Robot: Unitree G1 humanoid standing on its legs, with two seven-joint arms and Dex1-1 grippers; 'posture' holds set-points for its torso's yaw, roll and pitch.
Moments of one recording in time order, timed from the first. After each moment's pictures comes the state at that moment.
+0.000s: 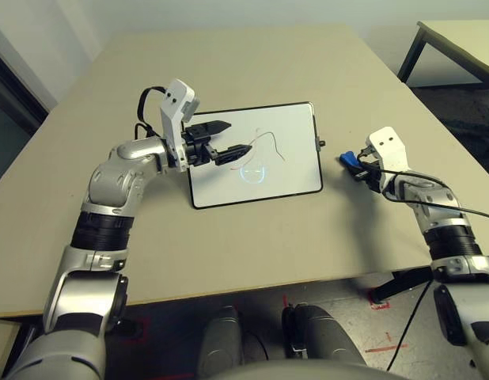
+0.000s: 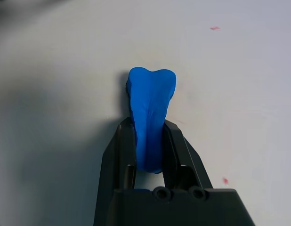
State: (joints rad) left arm -0.66 0.61 -0.02 0.11 -0.39 0.56 -0.89; right arm -0.62 -0.49 0.01 0.43 0.08 0.55 0.52
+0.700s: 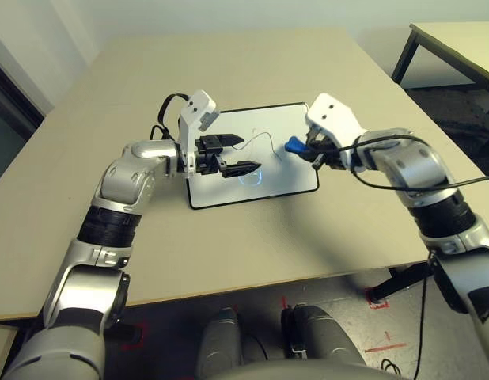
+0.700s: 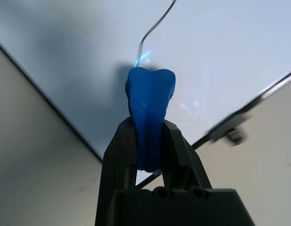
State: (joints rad) left arm -0.69 0.62 -0.13 0.09 -0.34 0.61 -1.00; right arm -0.83 -0.49 0.45 0.01 0.07 0.99 0.73
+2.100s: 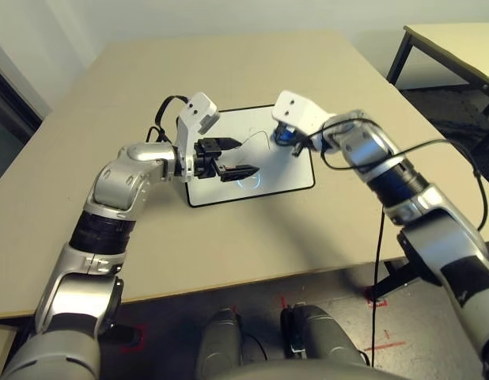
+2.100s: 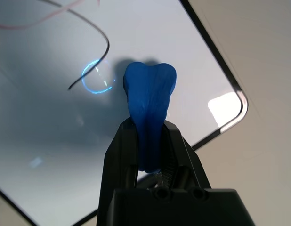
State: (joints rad) left arm -0.66 0.67 -0.09 0.03 -0.36 0.73 -0.95; right arm -1.13 -0.32 0.49 0.50 -0.14 0.71 0.71
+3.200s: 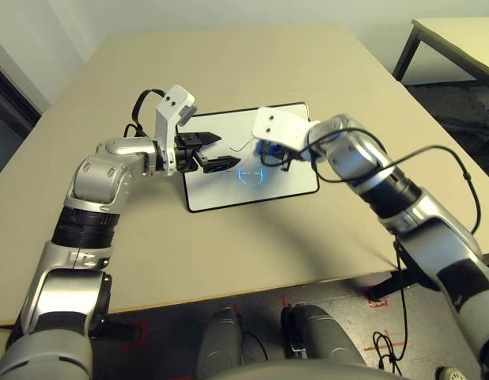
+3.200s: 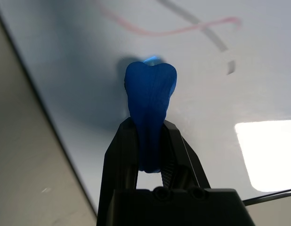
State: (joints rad) left arm -0.67 0.71 -0.06 0.08 -0.36 0.74 -0.96; right arm -1.01 -0.36 0.65 0.13 -0.21 0.88 0.92
